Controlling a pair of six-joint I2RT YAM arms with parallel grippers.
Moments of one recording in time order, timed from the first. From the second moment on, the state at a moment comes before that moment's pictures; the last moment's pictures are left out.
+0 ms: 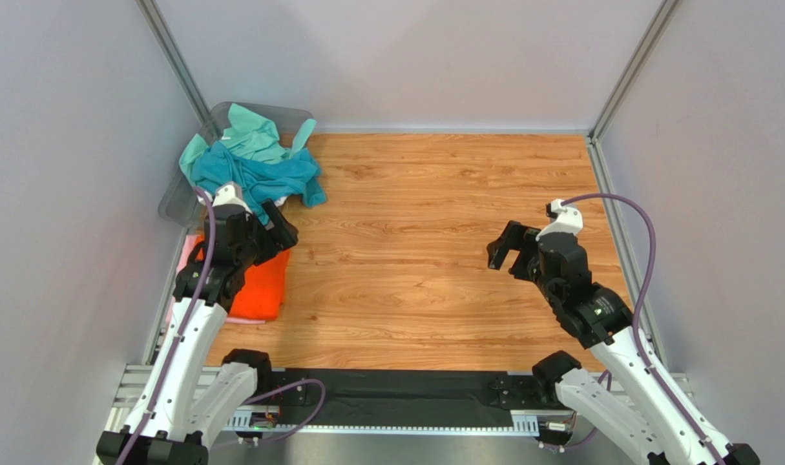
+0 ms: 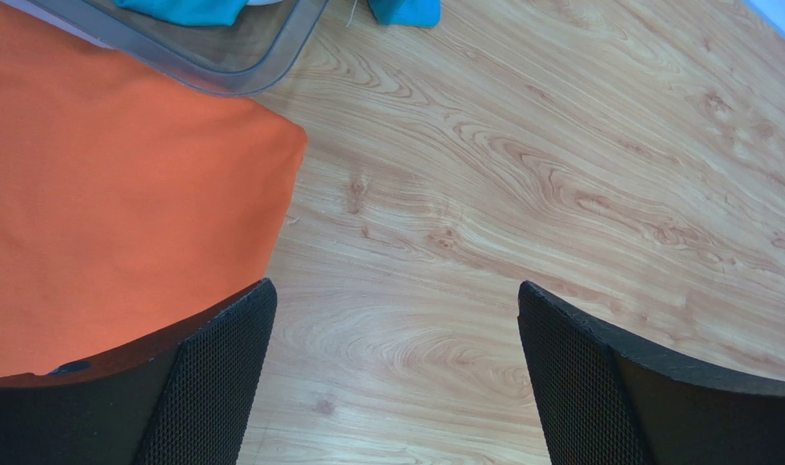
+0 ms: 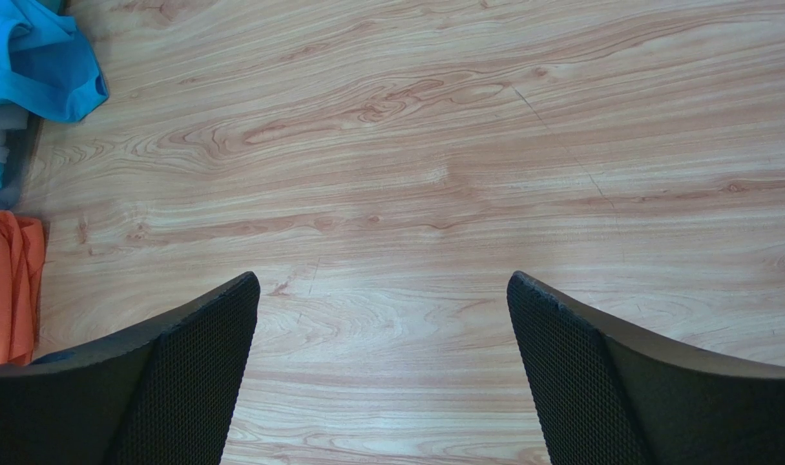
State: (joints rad) left arm -0.13 0.81 0.84 -0.63 -0.06 -0.57; right arm 0.49 0.67 0.75 -0.59 0.30 0.55
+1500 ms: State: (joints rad) left arm 0.15 2.08 1.72 -0.46 -0.35 -0.57; right arm 0.49 0.86 0.73 -0.56 0.35 0.42
